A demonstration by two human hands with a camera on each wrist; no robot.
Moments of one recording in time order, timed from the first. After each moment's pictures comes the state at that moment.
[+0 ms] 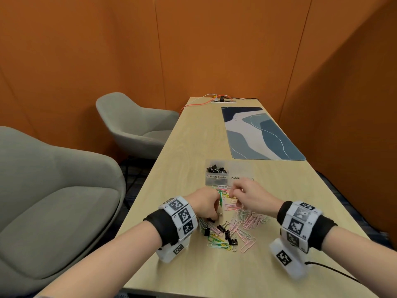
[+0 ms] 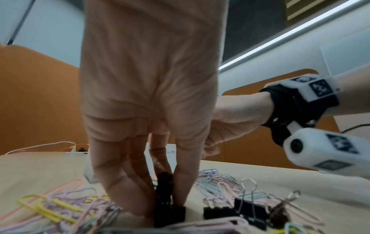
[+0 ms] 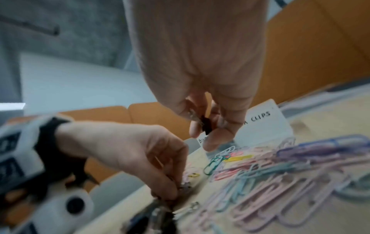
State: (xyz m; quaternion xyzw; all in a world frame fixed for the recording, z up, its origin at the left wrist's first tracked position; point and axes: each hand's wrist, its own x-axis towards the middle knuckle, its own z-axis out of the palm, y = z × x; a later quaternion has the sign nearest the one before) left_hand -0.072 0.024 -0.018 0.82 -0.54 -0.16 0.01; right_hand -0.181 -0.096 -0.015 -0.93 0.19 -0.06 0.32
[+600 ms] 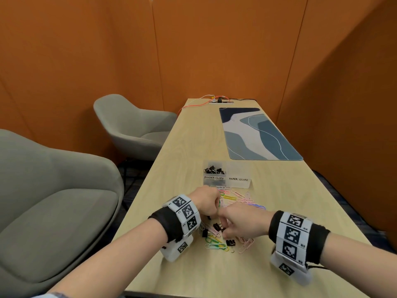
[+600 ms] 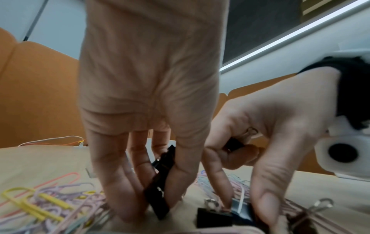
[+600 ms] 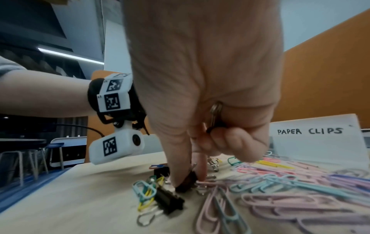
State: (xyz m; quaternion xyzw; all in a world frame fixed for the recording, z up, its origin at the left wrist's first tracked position) left_hand -0.070 0.012 -0.018 0.83 -0.53 -0.17 0.02; right_hand -0.194 -0.057 -0.012 -0.98 0.05 0.16 0.11
